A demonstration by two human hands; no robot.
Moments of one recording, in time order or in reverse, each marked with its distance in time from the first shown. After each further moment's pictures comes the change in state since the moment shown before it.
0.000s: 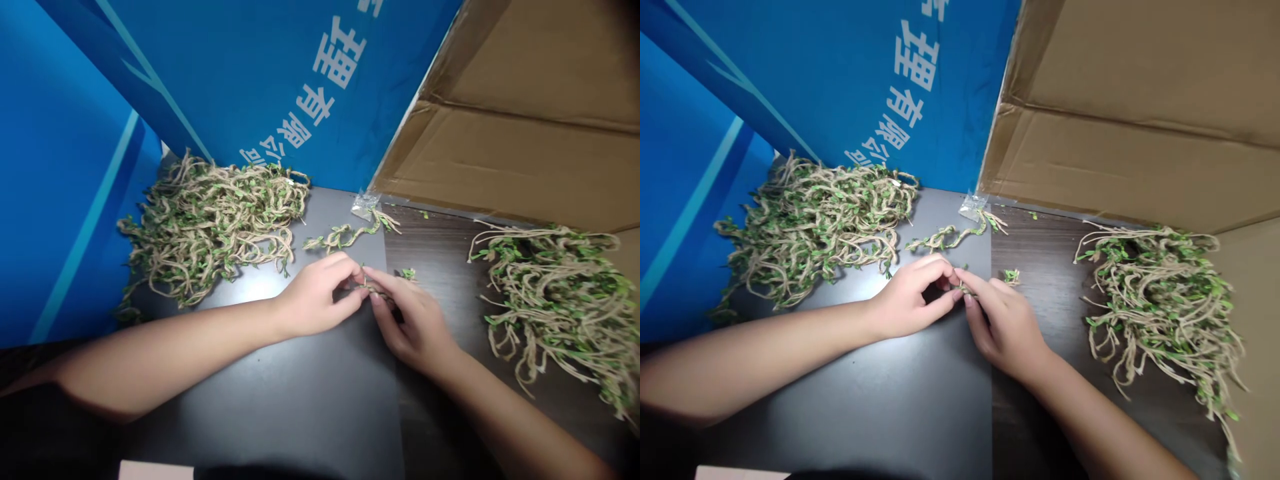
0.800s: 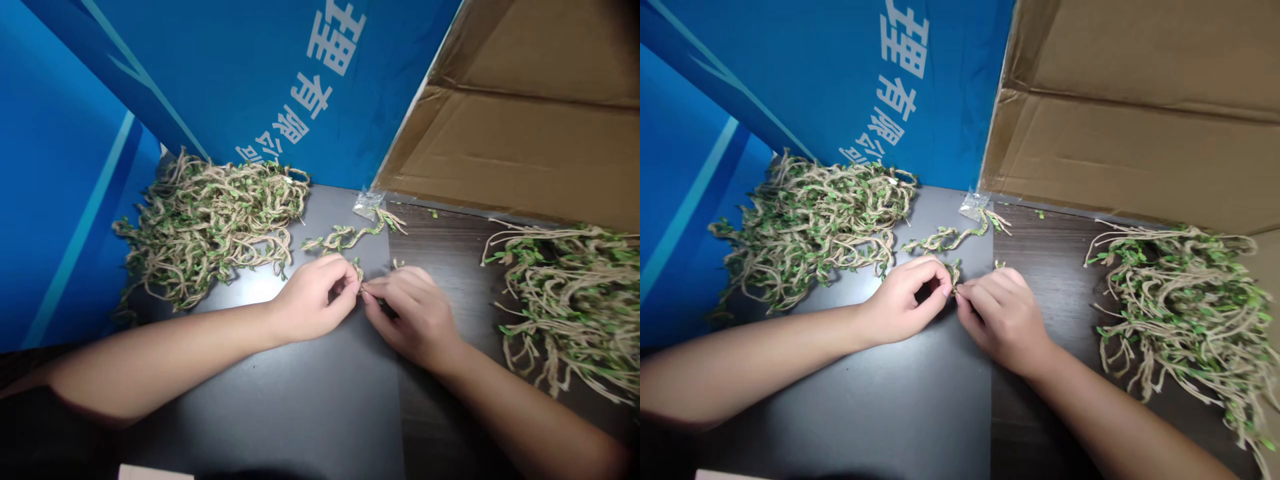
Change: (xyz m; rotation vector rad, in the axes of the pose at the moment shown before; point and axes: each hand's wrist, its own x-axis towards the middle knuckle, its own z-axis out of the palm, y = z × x) left_hand 0.002 -0.002 -0.002 -0.007 0.015 -0.079; right_hand 0.017 0.018 0.000 -0.096 0.028 -0.176
